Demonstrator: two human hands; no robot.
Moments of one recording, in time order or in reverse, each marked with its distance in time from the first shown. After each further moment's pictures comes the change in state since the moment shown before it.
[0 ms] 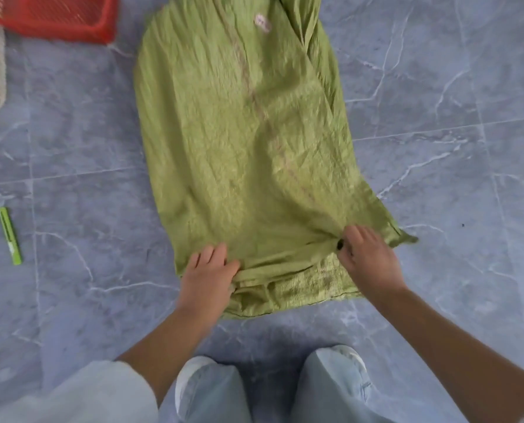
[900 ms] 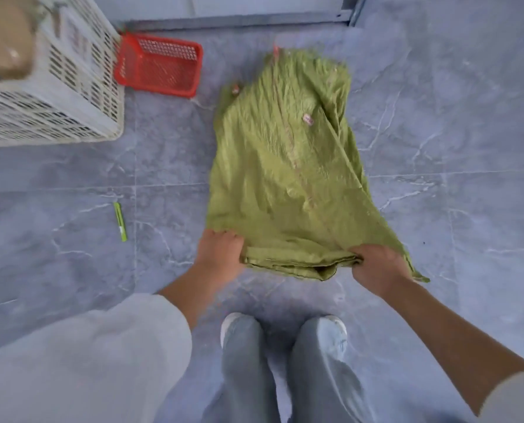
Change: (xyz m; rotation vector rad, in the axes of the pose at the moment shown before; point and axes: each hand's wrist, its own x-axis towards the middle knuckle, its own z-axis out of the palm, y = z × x) left_hand -0.088 -0.037 -0.206 0.035 -0.136 -0.148; right_hand -0.025 -0.092 -0.205 -0.108 -0.525 0.198
